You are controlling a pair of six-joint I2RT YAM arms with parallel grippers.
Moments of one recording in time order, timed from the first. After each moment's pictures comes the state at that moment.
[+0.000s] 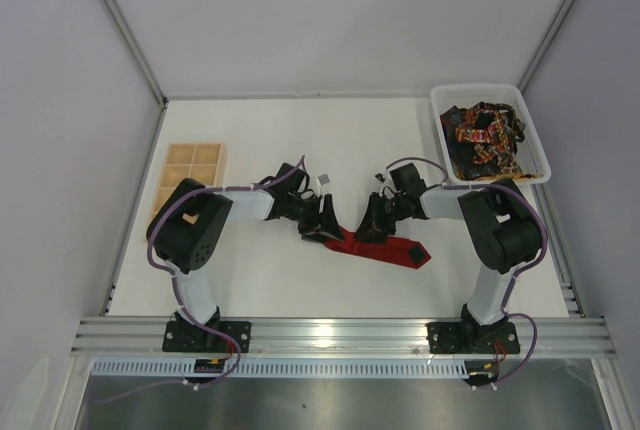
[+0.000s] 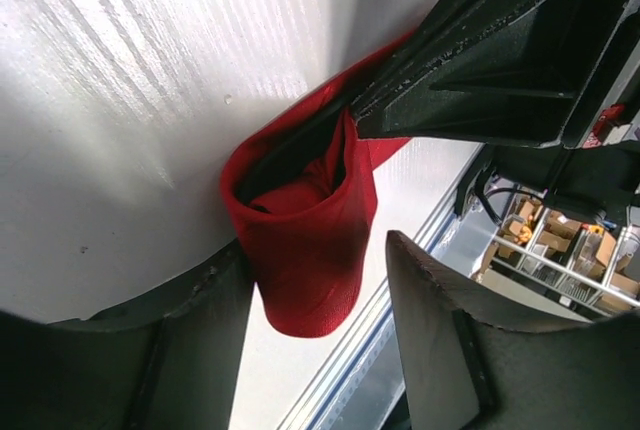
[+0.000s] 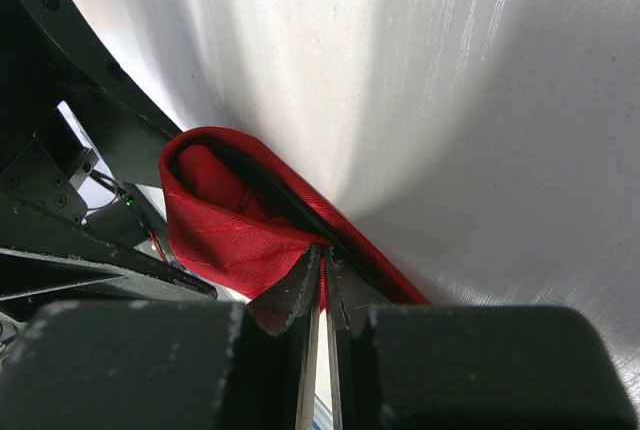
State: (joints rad) left arm -0.54 1.85 0.93 -0.09 0.76 -0.60; right arm 0.43 1.82 0.86 -0.09 -0.70 0.62
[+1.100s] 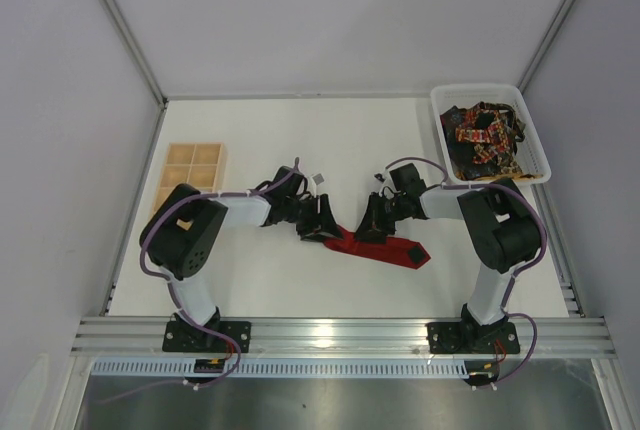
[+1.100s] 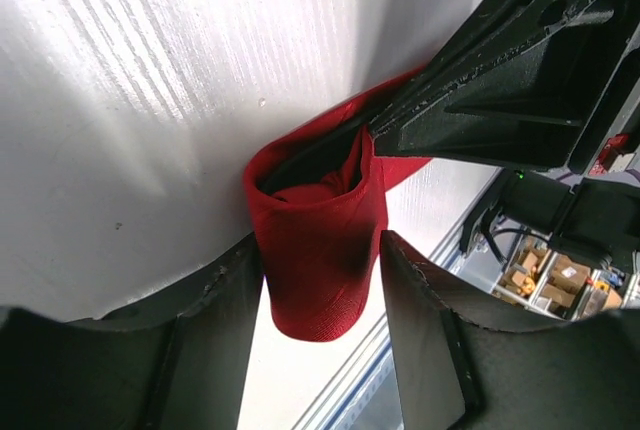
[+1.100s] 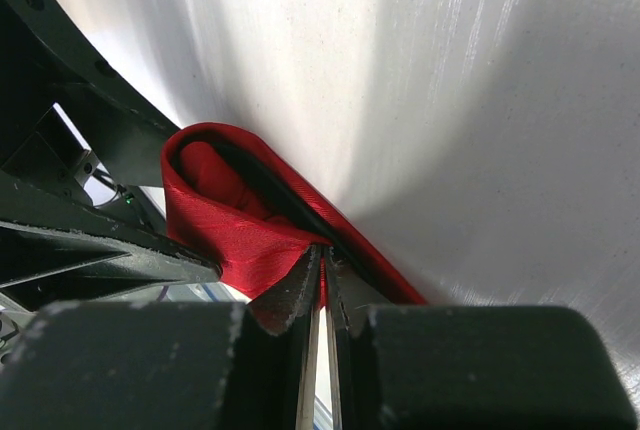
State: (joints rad) left arm -0.55 1.80 0.86 -0.01 0.65 -0.68; right arm 0.43 1.83 0.86 -0.09 -0.70 0.61
